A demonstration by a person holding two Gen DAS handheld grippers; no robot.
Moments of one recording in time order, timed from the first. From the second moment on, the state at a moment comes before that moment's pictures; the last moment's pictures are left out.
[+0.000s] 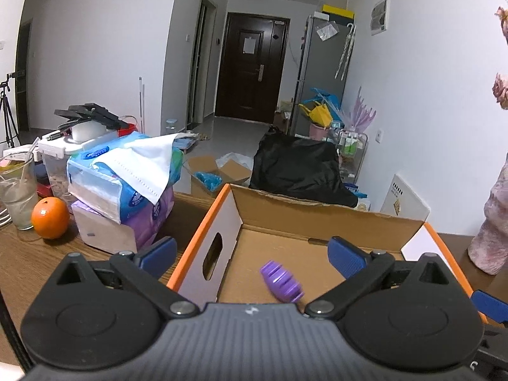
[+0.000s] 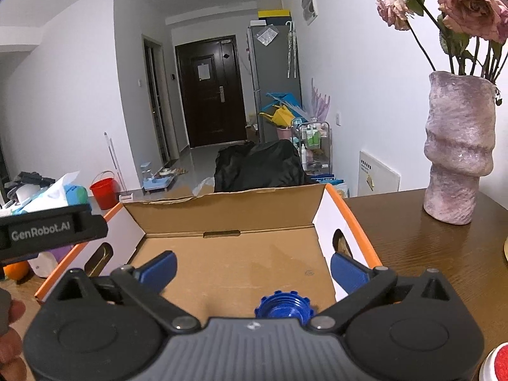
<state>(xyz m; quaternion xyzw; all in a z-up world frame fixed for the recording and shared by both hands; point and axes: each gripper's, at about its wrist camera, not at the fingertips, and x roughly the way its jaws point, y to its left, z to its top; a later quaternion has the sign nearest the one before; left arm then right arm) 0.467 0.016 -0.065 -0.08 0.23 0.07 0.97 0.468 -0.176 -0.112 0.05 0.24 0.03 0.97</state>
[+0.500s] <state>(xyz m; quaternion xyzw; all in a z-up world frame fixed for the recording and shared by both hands) 0.431 0.011 -0.054 -0.06 0.20 0.08 0.98 0.444 -0.189 -0.100 0.05 0.22 0.02 0.97</state>
